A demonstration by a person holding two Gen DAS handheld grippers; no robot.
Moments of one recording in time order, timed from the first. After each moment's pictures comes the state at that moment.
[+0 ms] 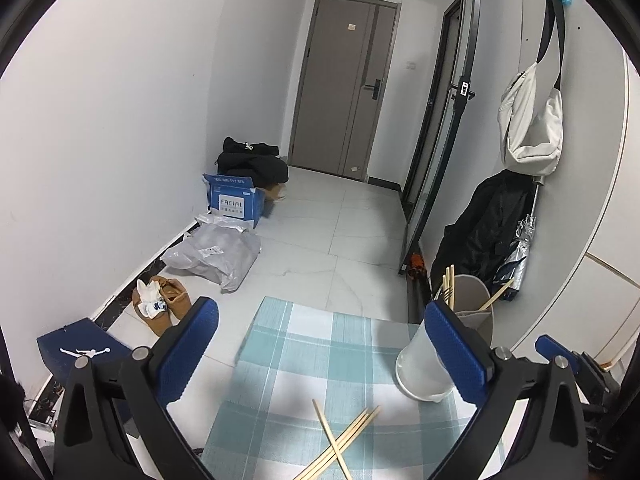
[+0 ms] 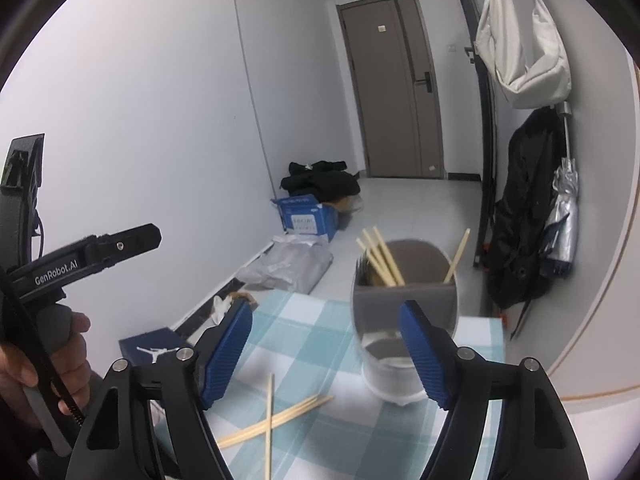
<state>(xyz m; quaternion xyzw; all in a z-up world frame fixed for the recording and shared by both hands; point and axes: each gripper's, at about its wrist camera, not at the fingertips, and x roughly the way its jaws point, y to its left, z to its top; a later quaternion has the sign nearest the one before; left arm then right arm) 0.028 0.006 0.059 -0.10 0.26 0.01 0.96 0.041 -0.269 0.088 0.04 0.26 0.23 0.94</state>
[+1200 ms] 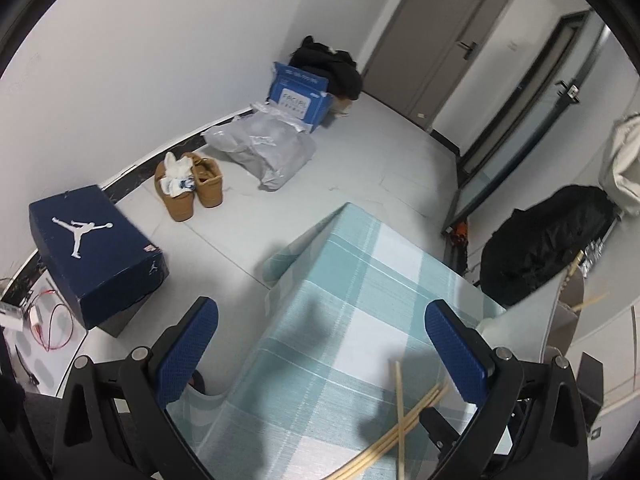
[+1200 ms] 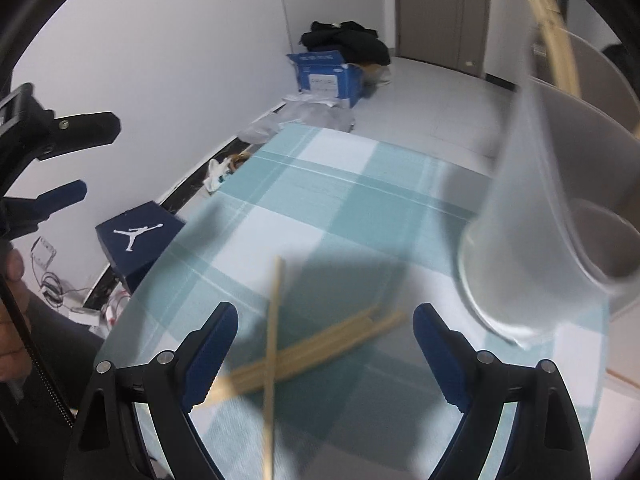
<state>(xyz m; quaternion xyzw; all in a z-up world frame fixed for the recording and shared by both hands) 0.058 0.090 -0.038 -0.24 0.39 0.08 0.88 0.100 -0.151 -0.060 -0.07 0.46 0.25 0.85</state>
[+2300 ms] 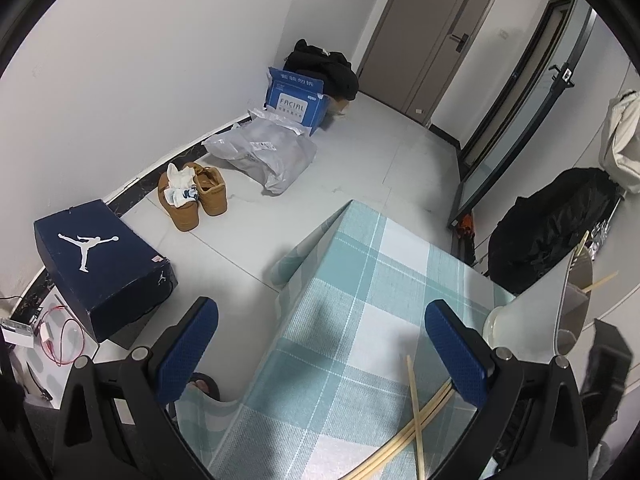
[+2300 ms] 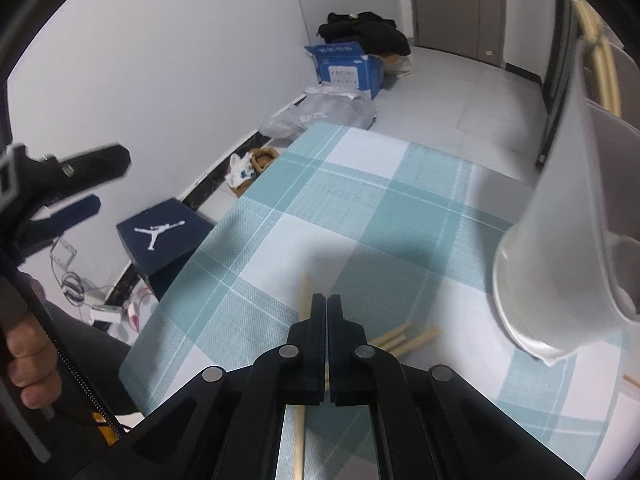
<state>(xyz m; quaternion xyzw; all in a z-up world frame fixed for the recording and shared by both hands) 0.055 0.085 -0.041 -0.21 0.40 0.08 0.89 0.106 -0.144 -0.052 -0.05 0.48 0.28 0.83</state>
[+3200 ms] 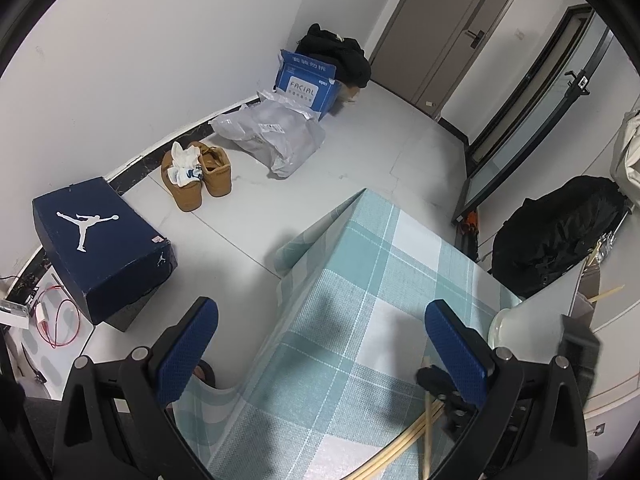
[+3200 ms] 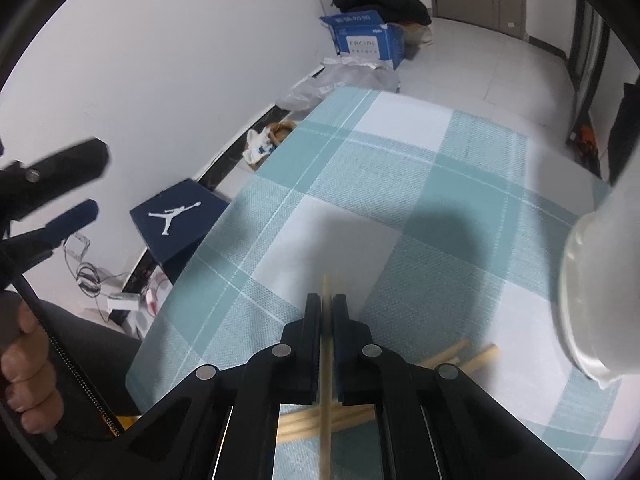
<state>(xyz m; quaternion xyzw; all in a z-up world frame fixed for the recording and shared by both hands) 0.061 0.093 -0.052 -0.23 0.42 0.08 0.87 0.125 -0.116 -0.081 -0.04 0.53 0.31 0.79</state>
